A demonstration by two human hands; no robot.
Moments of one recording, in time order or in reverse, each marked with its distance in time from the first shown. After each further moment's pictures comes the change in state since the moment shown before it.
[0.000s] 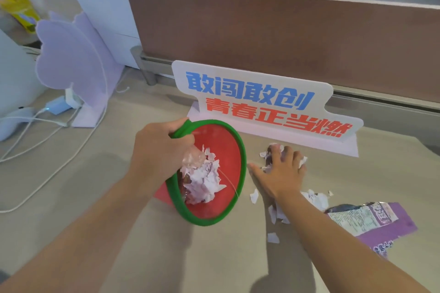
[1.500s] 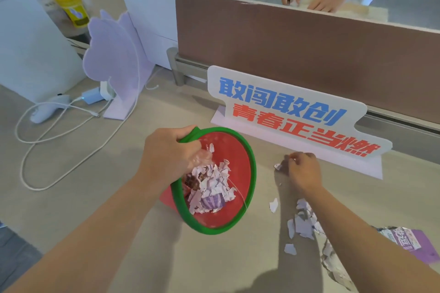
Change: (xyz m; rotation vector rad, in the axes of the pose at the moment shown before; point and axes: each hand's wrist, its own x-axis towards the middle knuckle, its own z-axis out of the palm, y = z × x) left_hand -0.008 -0.032 -0.040 -0.094 -0.017 -0.058; right_hand 0.029 -0.019 -0.024 0.371 0.020 0.004
